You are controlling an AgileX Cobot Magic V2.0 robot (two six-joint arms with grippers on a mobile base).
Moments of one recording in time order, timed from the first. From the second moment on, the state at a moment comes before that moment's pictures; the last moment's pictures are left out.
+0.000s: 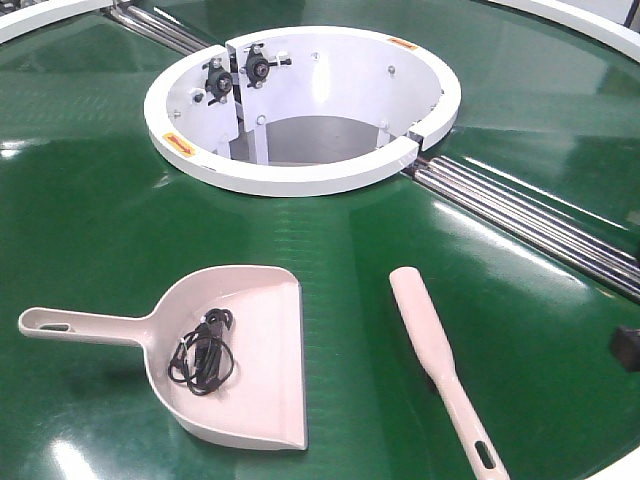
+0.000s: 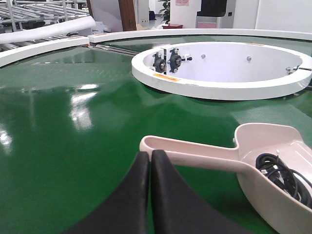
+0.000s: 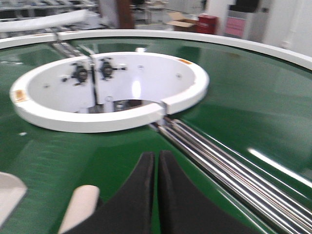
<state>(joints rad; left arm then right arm) -0.04 -0.01 0.03 0.00 0.17 0.03 0.12 0.58 -0.40 0.11 0.06 -0.16</state>
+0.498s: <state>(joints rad) -0.04 -0.01 0.03 0.00 0.17 0.03 -0.03 0.04 0.01 0.06 0.02 -0.14</state>
